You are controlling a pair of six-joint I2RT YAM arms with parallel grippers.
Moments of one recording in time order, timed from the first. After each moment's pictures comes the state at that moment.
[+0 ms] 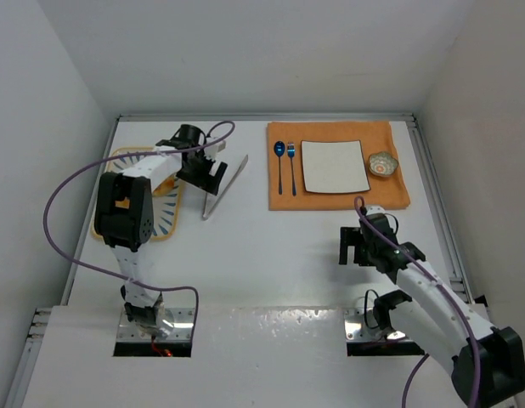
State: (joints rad) left arm -0.17 1.94 1.44 -0.62 0.17 0.27; right arm 0.33 0.81 0.37 -0.56 0.18 0.32
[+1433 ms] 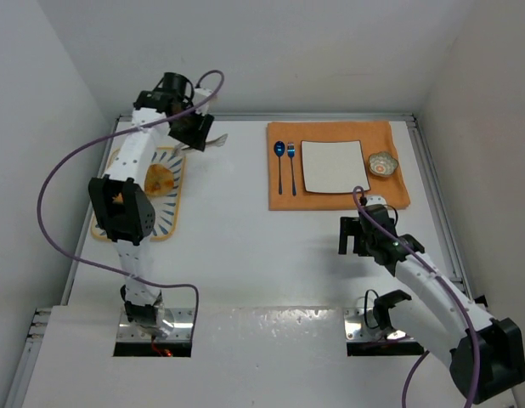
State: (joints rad) left arm -0.15 2.01 2.09 -1.05 0.16 0.31; right arm 0.33 0.88 0.44 -0.52 0.23 0.30
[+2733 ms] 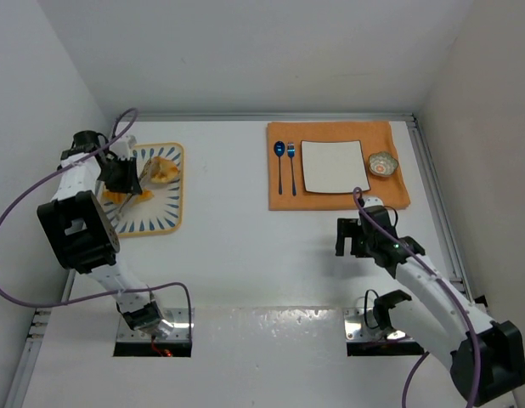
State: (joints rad) left arm 0.40 1.74 1.39 -0.80 0.38 0.39; right arm 0.33 0.88 0.42 -0.49 0.13 0.30
